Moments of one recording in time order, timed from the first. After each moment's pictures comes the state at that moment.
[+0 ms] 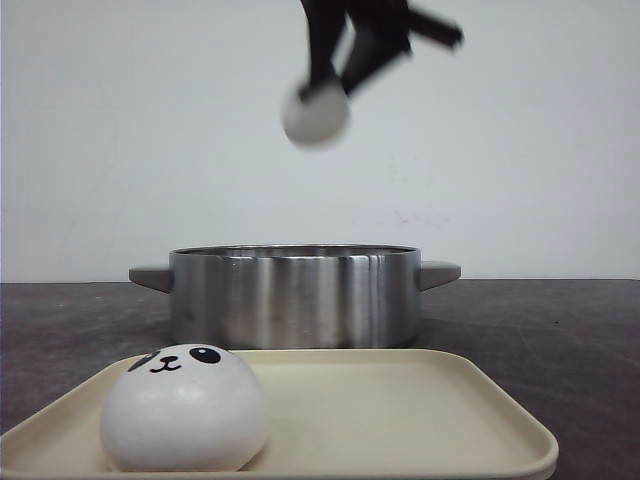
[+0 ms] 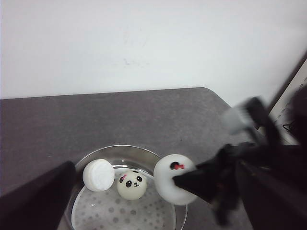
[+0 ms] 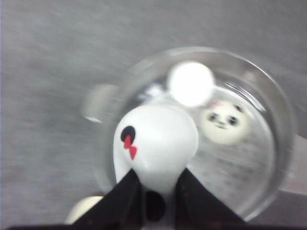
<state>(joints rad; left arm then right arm) -0.57 0.90 1.21 -0.52 0.00 -0.25 0.73 1.59 1.43 -0.59 0.10 0.42</state>
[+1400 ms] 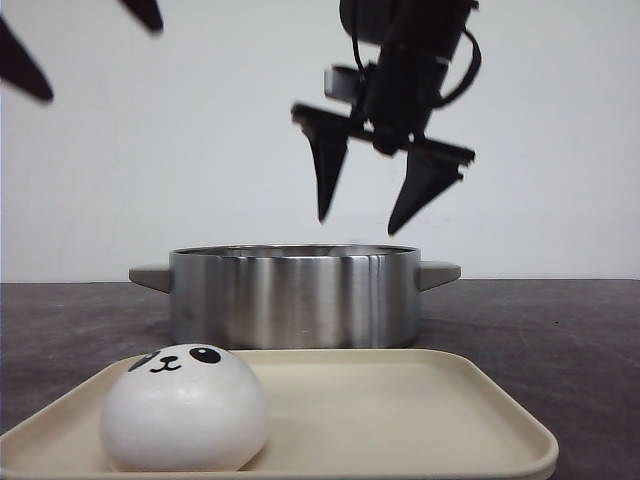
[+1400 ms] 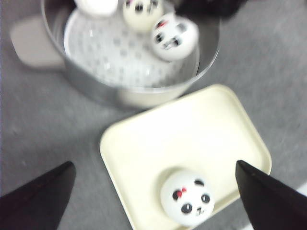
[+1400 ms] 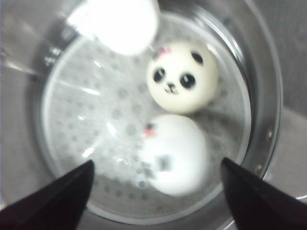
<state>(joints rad) -0.64 0.98 0.99 -0.82 0.08 -0.29 0.58 1.86 1.62 -0.78 -0.08 0.34</state>
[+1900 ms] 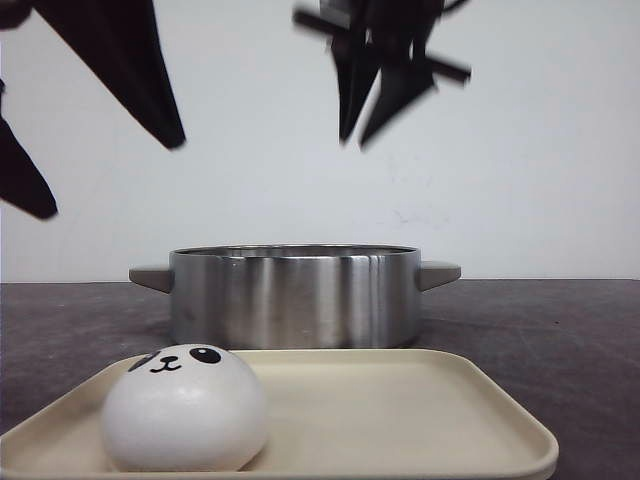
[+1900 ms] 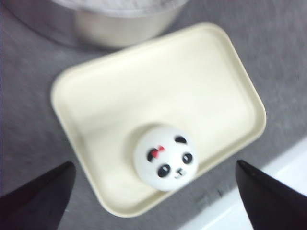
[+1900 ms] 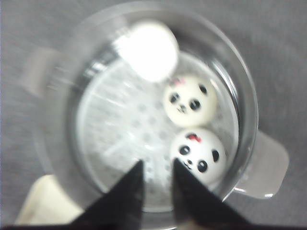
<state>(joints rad) -0.83 1.02 0.83 -0.73 0.08 -0.43 0.61 1.72 1.75 -0.89 -0.08 0.24</state>
